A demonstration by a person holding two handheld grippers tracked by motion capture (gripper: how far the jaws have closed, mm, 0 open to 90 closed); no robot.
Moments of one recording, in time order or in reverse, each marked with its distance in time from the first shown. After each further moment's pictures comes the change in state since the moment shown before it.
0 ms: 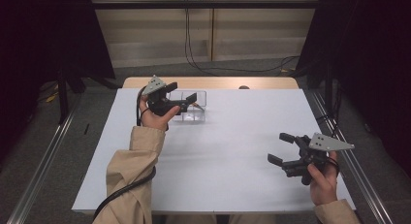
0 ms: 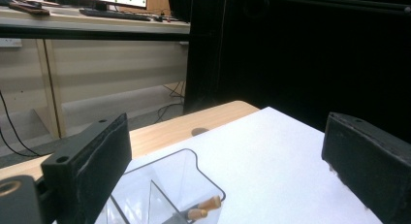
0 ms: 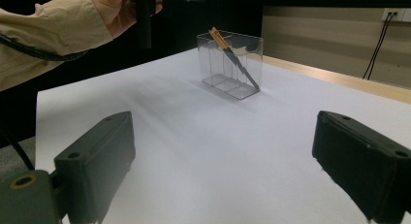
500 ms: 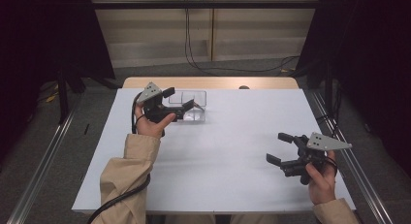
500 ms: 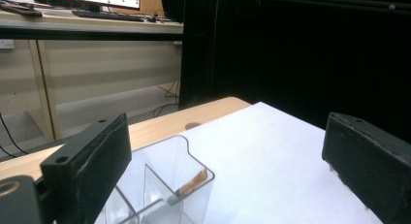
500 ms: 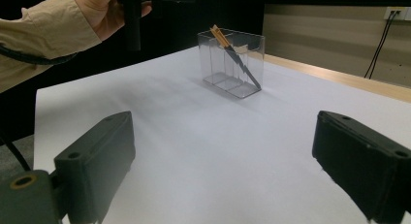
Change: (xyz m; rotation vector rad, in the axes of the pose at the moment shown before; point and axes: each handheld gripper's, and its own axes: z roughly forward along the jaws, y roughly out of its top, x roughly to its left) left arm -0.005 -0.009 -0.020 -0.001 -0.019 0.022; right arm 0.001 0.000 0.004 0.007 0.006 -0.006
